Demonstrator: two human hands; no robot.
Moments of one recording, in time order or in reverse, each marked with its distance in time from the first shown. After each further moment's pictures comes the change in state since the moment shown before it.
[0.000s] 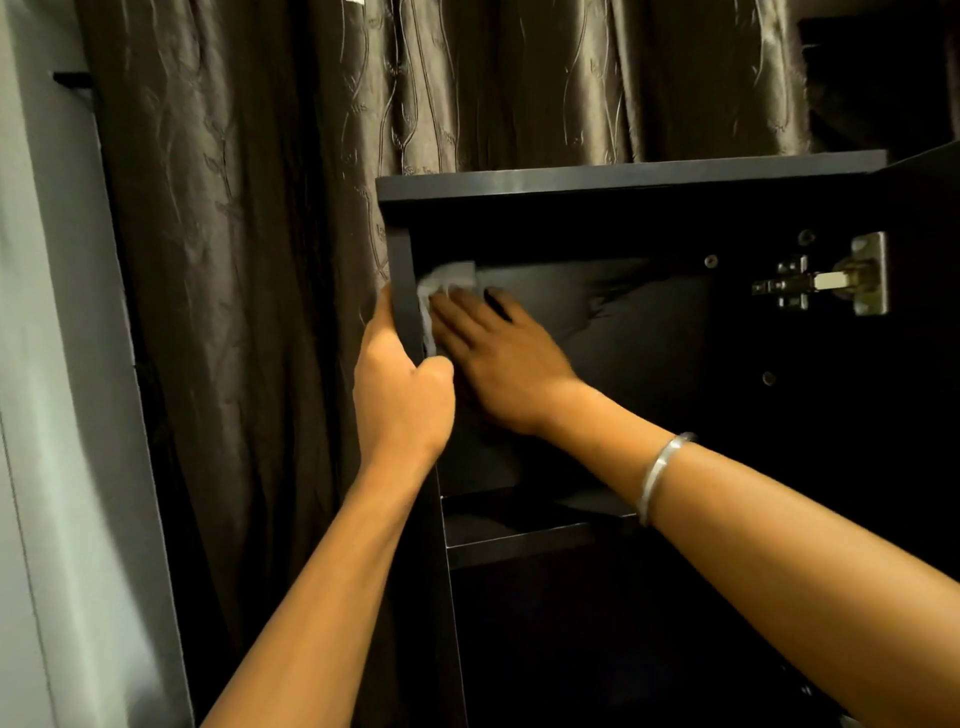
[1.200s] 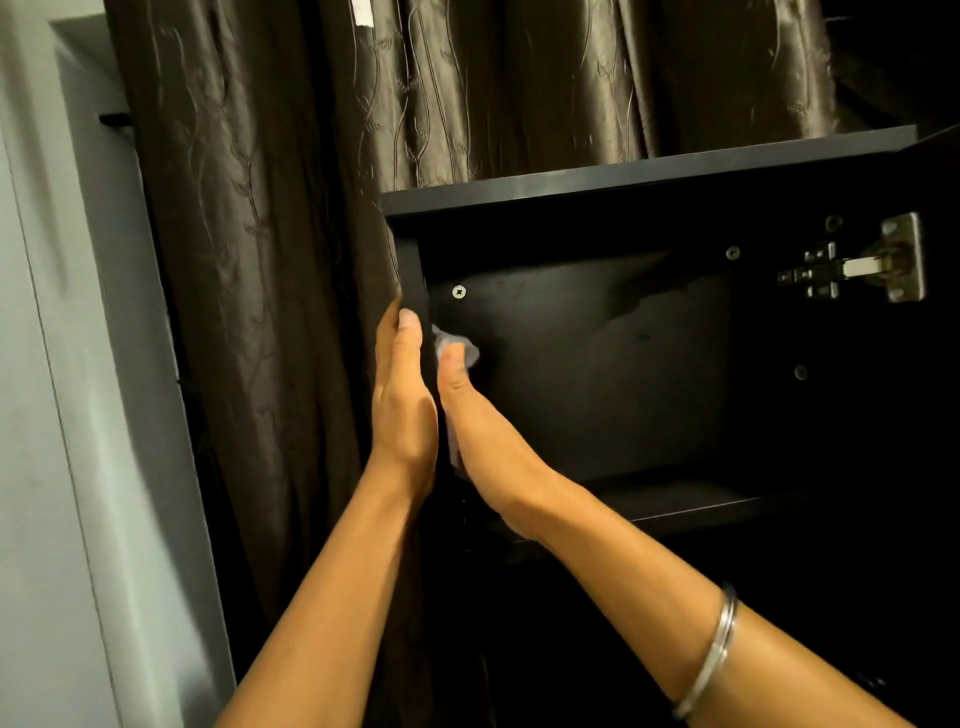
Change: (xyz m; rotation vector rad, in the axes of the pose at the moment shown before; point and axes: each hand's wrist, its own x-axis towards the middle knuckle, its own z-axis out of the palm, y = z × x) left_hand 0.012 -0.027 -0.002 -0.378 -0.138 -0.069; right_hand -0.021 -0.085 -0.065 1.816 -0.099 0.574
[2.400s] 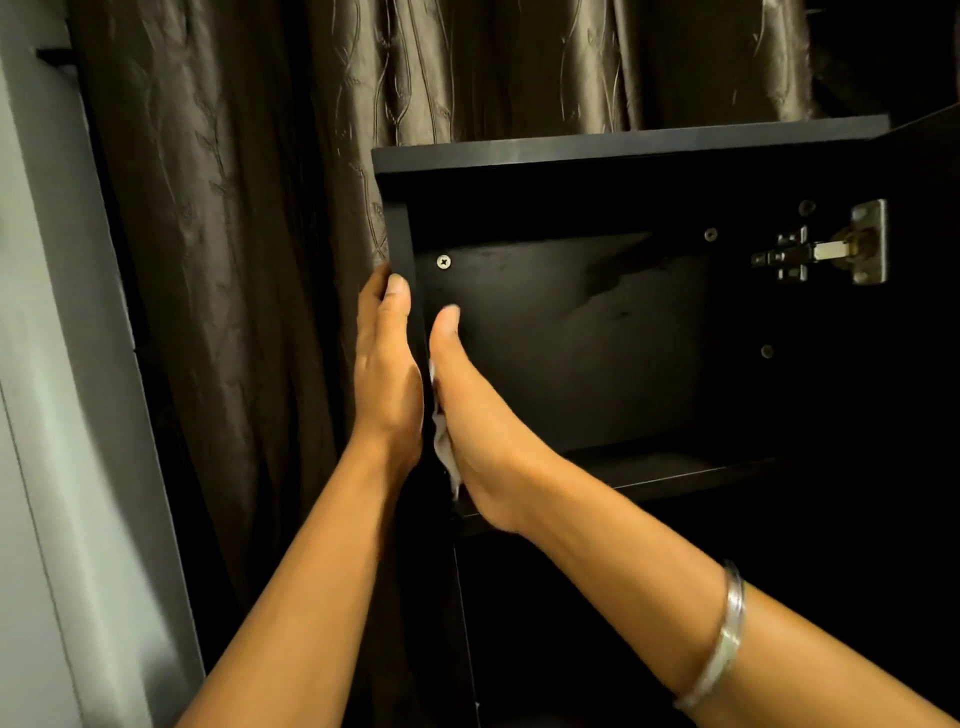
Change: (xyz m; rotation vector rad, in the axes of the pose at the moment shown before) left_hand -0.006 0.007 0.002 -0.113 0.061 -0.006; right_hand -0.019 -0.017 0.008 0.171 0.098 0.269
